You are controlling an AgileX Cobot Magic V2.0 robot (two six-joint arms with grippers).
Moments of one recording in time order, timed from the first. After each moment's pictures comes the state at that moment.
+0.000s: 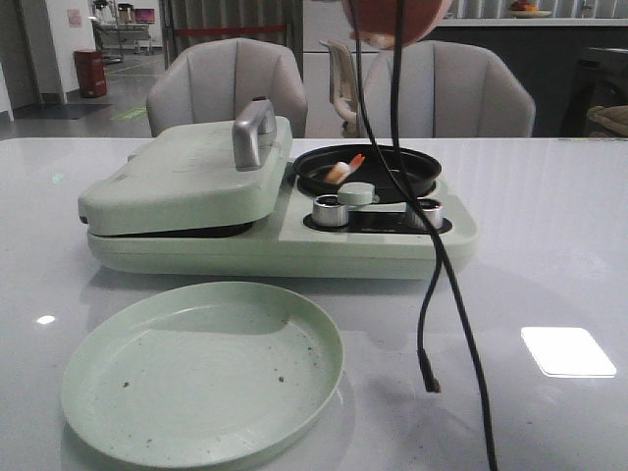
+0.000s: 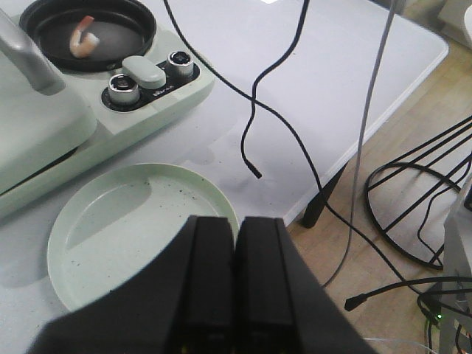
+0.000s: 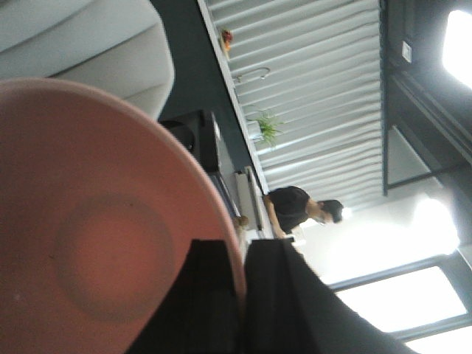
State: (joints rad) left arm -0.32 0.70 -0.69 -0.83 0.87 0.80; right arm 0.64 2.12 -1.97 -1.70 1.09 0.48
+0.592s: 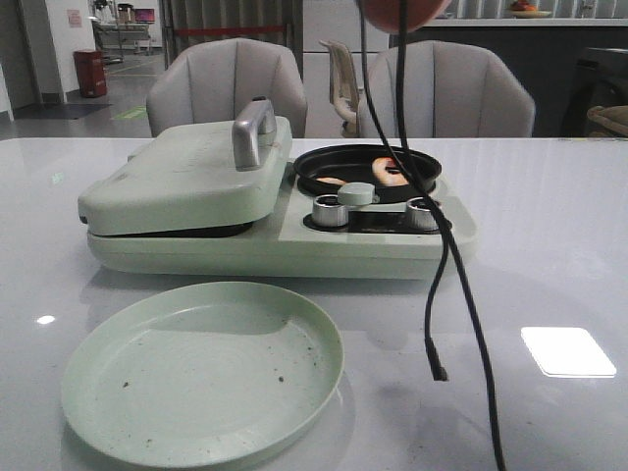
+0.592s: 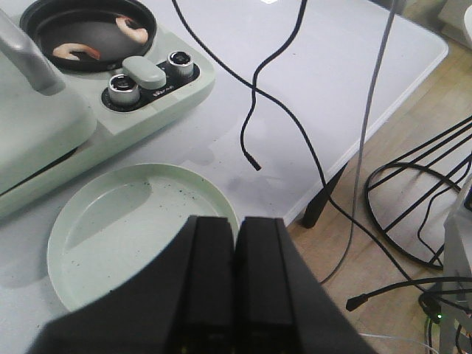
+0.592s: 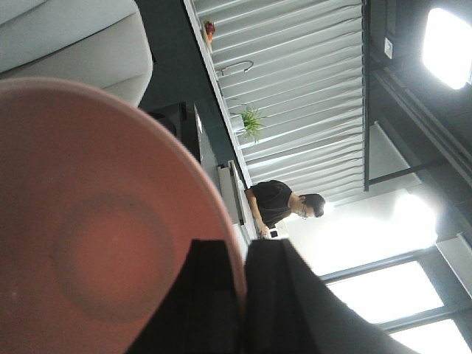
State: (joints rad) left arm -0.32 0.70 -0.69 -0.83 0.87 0.80; right arm 0.64 2.12 -2.00 -1.70 1.11 0.43
